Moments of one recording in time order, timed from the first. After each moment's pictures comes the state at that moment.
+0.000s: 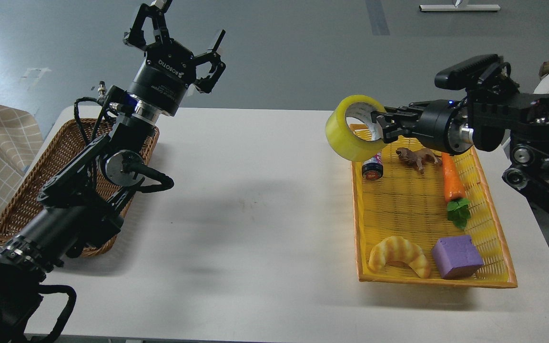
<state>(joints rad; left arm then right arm) -0.66 0.24 -1.00 -1.00 0.29 -0.49 -0.47 0.97 -0.55 0.54 1.38 -1.79 0.49 -0.08</state>
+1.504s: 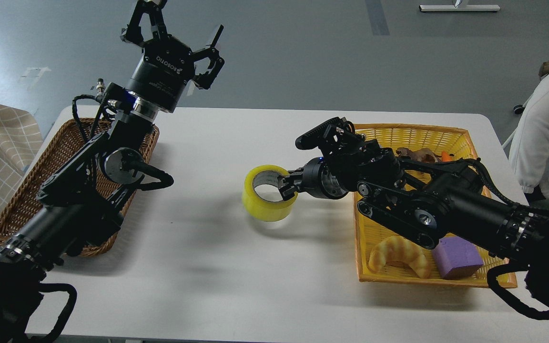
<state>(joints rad) -0.66 0.24 -1.01 -1.00 0.29 -0.49 -0.47 1.04 -0.03 0.26 0.95 -1.81 0.49 -0.08</state>
